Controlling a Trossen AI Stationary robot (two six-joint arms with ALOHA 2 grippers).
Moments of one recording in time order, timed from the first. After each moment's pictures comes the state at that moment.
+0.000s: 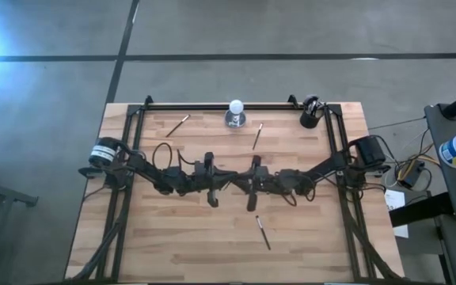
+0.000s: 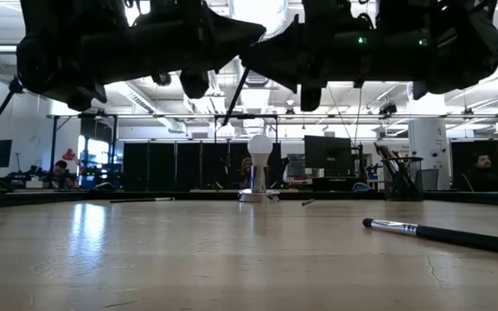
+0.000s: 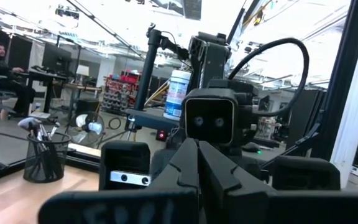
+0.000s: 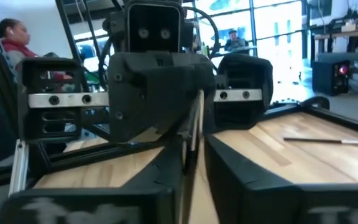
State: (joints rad) left arm -0.18 1.79 0.61 1.56 -0.31 -0.13; right arm 0.20 1.83 0.66 1.26 0.35 0.19
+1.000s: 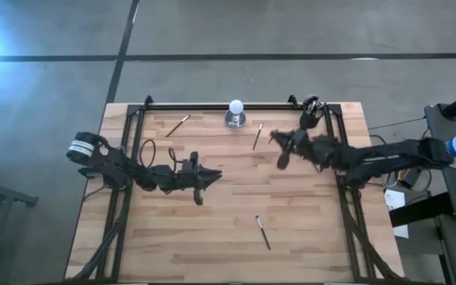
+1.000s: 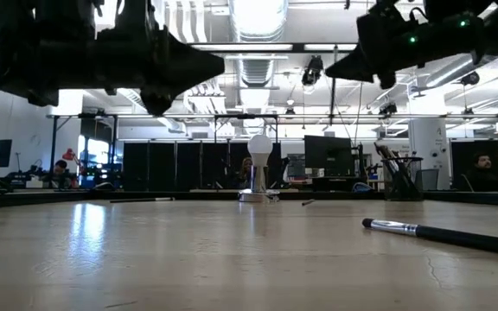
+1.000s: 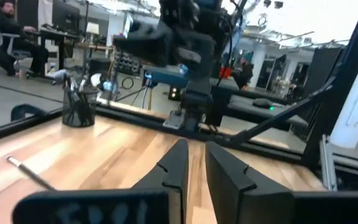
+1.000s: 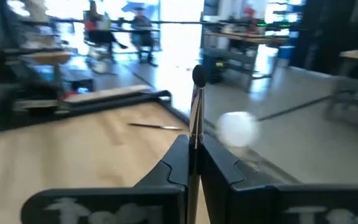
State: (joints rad) left arm -0.19 1.57 0.38 1.35 -0.33 -0.19; right arm -0.10 1.01 0.40 0.53 0.46 0.02
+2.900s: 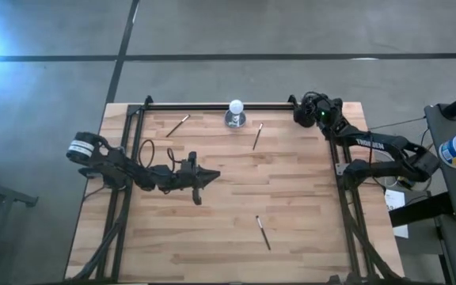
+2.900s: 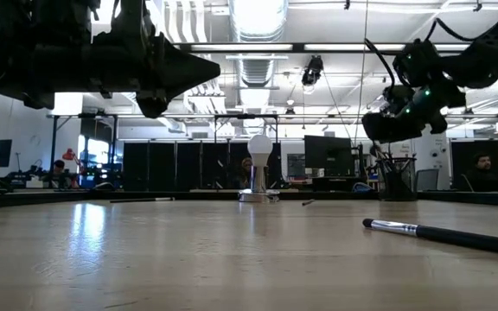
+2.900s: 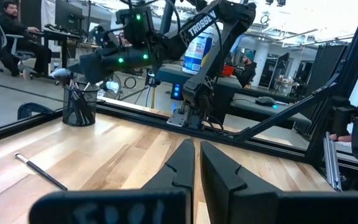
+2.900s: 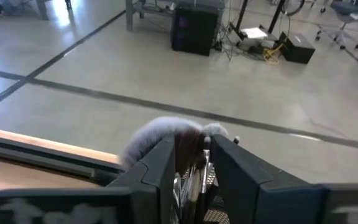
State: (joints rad) left arm -0.18 1.57 0.35 1.37 -0.34 -0.18; right arm -0.90 1.17 0.39 0.40 0.50 0.10
